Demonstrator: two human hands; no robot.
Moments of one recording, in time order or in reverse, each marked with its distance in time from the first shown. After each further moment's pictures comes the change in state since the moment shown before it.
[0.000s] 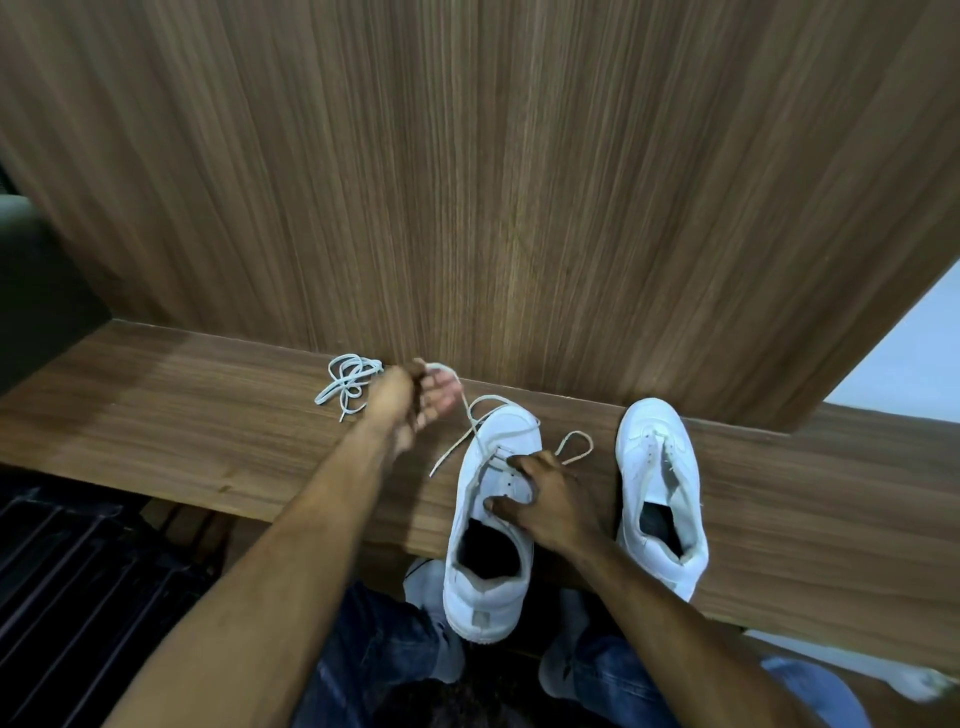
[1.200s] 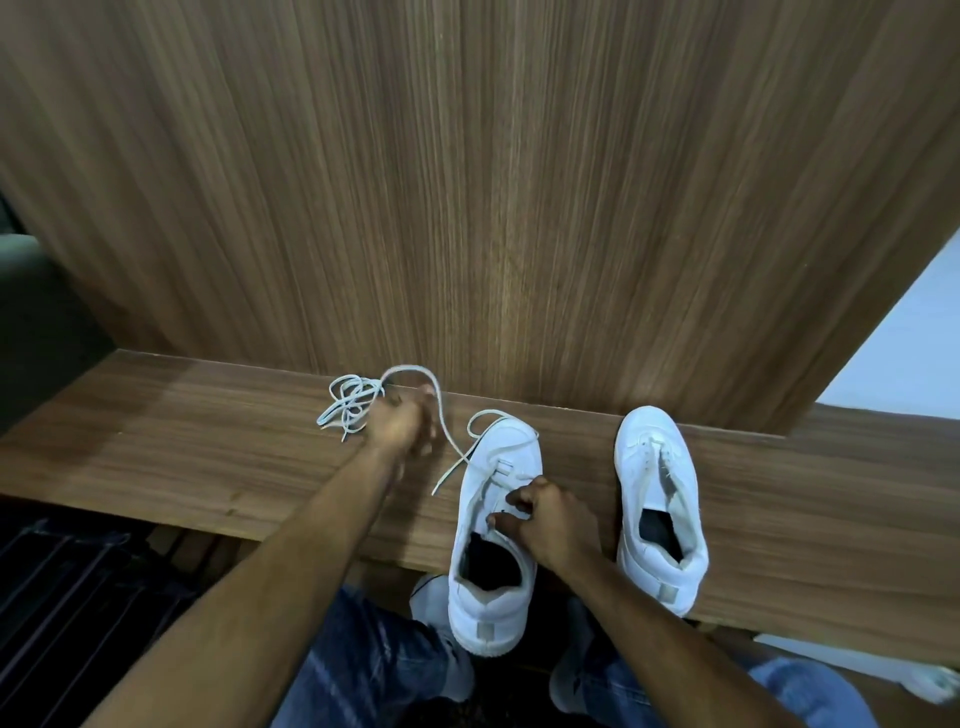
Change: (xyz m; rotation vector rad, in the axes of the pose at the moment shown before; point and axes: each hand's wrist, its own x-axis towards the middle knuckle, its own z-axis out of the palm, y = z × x) left_hand -0.001 -0.010 -0.009 0.417 0.165 0.119; right_hand -0.012 -0.015 0.000 -0.054 0.002 0.168
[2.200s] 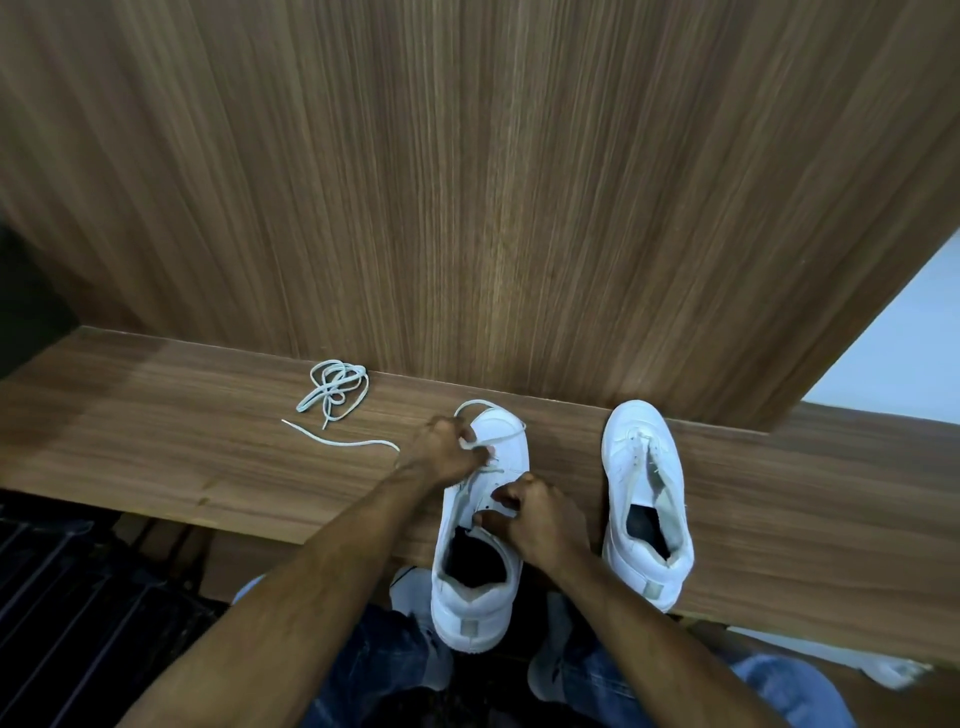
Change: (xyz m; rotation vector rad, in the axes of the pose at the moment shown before) left_hand 0.008 -0.047 0.035 0.927 -0.262 0.312; right_hand -0.002 -0.003 -0.003 -0.054 -0.042 0.005
